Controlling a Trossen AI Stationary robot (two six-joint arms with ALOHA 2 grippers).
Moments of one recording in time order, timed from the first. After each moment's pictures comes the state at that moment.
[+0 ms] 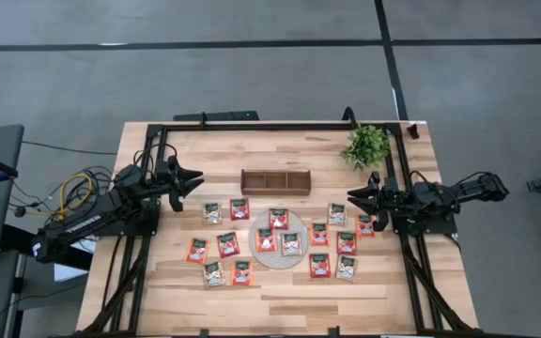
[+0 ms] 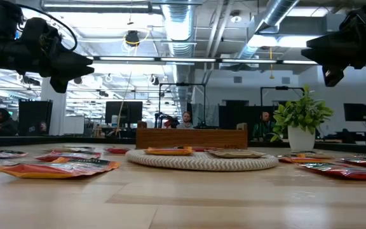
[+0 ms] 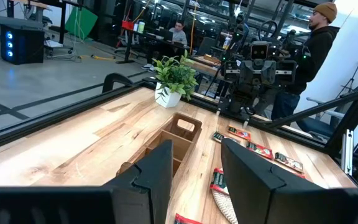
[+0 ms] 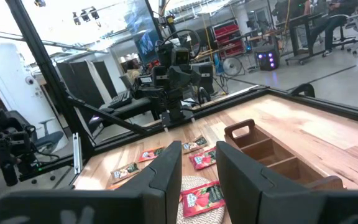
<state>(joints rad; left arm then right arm) 0.54 0.05 0.00 0.05 0.29 -0.30 0.25 0.01 0.01 0.07 0.34 0.26</state>
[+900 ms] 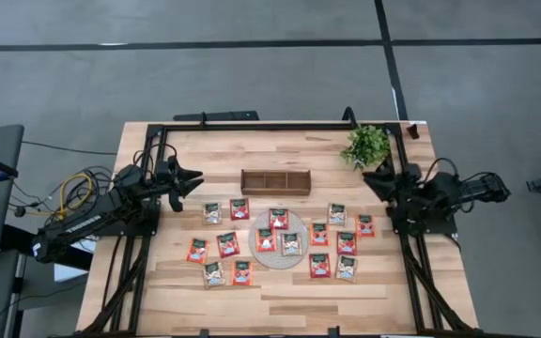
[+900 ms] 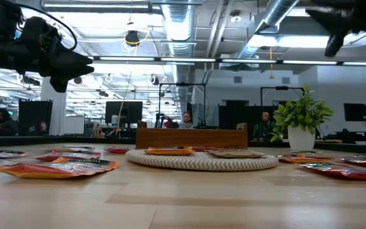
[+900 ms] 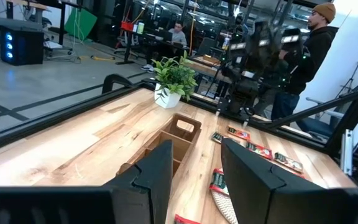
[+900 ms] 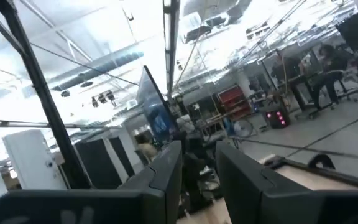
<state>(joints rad) 0.54 0.05 0.00 0.07 0.29 -0.29 0.23 0.04 0.13 0.30 0.39 0.26</state>
